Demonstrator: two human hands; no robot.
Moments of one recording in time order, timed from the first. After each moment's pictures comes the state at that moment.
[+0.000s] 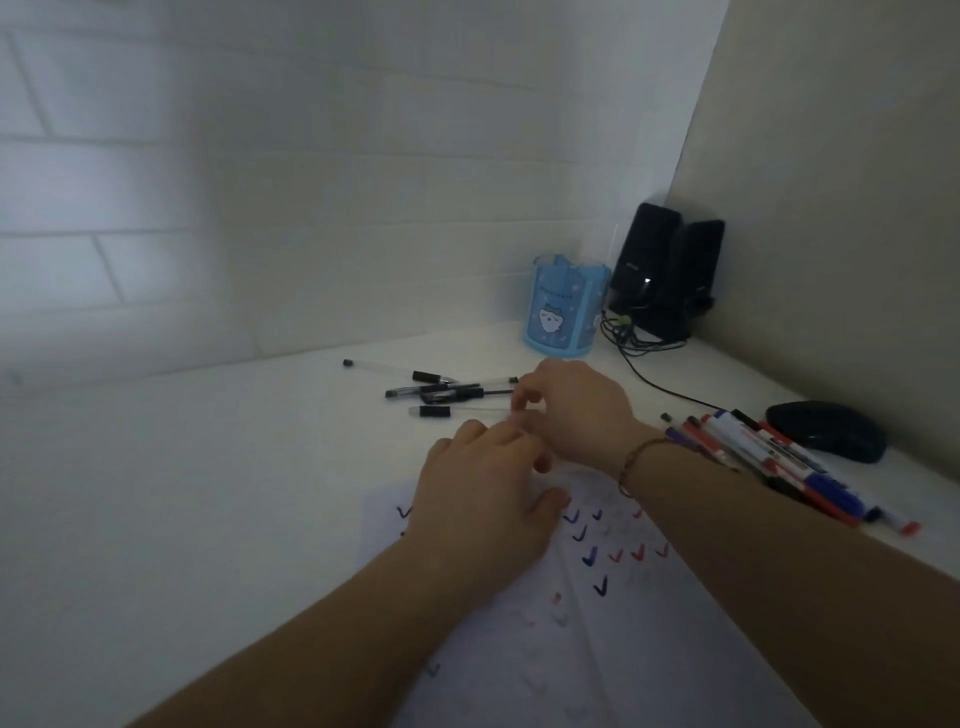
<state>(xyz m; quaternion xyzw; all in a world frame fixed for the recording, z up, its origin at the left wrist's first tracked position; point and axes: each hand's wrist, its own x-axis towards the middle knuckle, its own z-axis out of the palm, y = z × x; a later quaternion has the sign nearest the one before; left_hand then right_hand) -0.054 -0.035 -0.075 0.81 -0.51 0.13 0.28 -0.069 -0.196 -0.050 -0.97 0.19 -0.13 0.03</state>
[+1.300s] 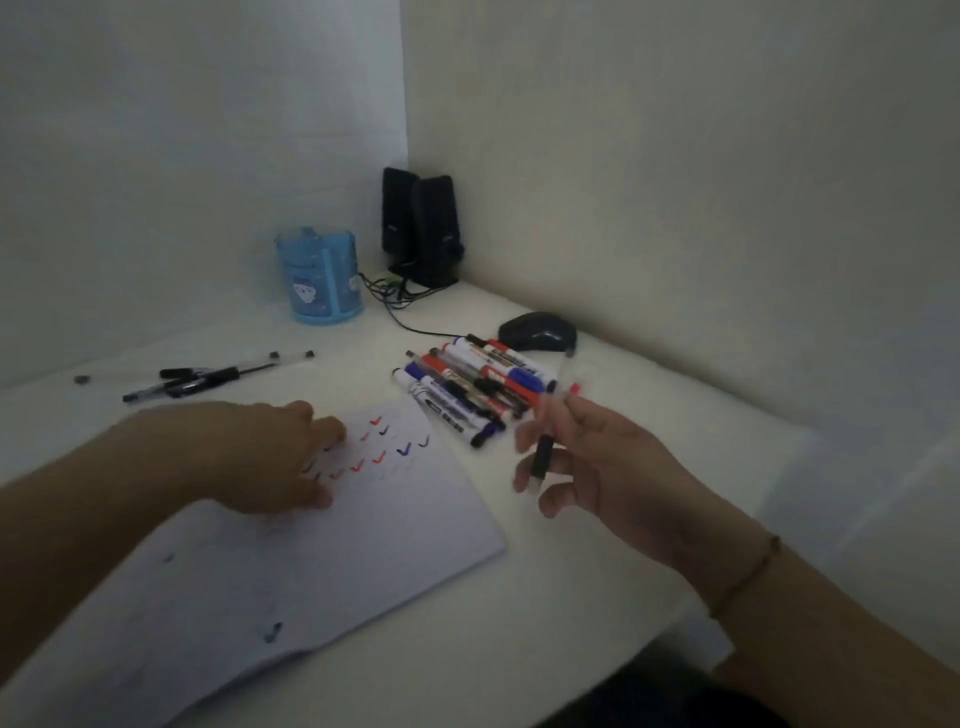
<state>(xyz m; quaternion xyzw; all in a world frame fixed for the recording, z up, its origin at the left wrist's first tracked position) -0.110 -0.067 0.002 0.77 -0.57 -0.12 -0.25 -0.366 -0.187 -0.031 -0.61 0.26 -0.23 0.71</state>
